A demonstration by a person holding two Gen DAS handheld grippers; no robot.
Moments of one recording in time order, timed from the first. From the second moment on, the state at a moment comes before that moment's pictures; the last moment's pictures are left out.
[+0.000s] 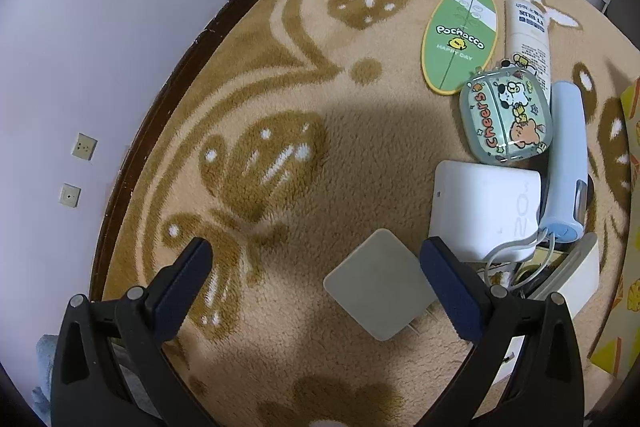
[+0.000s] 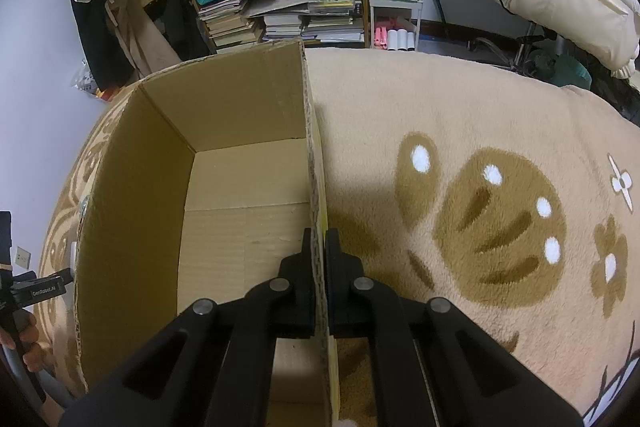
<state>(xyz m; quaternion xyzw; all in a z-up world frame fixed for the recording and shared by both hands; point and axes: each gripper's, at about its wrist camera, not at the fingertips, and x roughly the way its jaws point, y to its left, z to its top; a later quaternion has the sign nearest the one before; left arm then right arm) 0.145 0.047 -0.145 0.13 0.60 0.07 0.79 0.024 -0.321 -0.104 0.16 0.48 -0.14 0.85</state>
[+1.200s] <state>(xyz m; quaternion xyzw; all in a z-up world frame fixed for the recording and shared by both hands) 0.136 0.043 -0.137 0.11 0.60 0.07 0.79 0.024 -0.318 -0.110 0.17 0.48 -0.13 0.85</state>
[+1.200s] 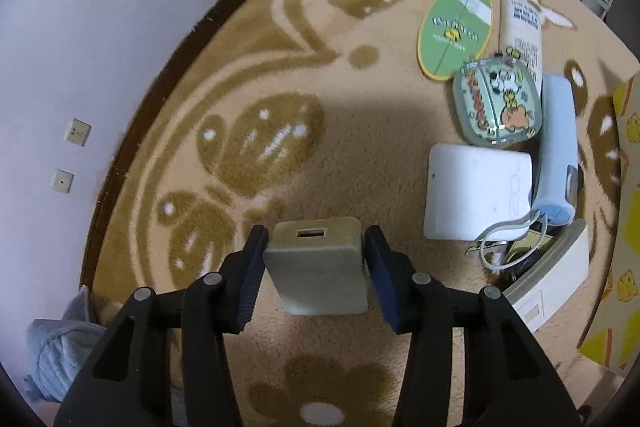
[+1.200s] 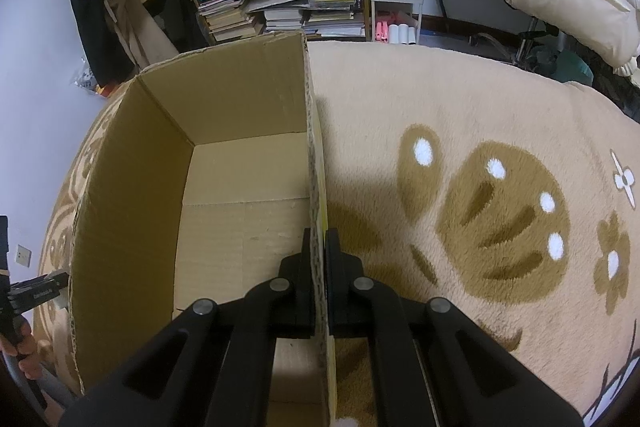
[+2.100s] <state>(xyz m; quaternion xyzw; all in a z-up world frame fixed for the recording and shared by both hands) 0.076 -0.082 0.011 0.18 0.36 -0.12 0.91 0.025 -0.314 -0.113 0.16 0.49 -0.13 0.85</state>
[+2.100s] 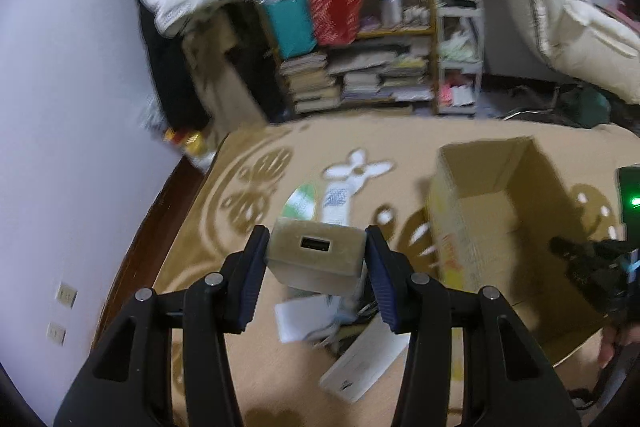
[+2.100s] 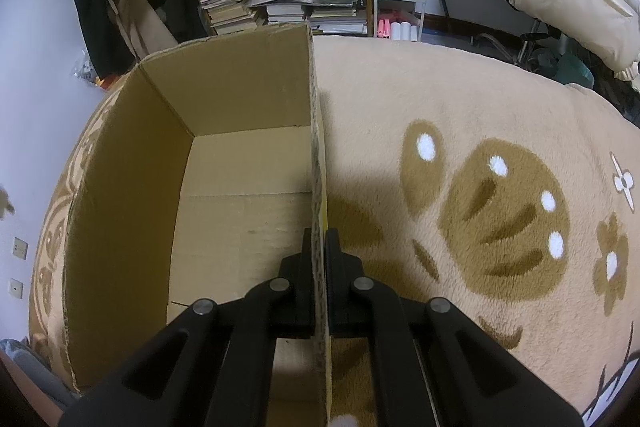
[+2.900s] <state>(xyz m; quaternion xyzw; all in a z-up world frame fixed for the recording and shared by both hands) 0.063 -0.199 -0.036 0.19 0.38 -0.25 0.87 0.028 -0.314 -0.115 0.16 0.49 -0.12 0.85</state>
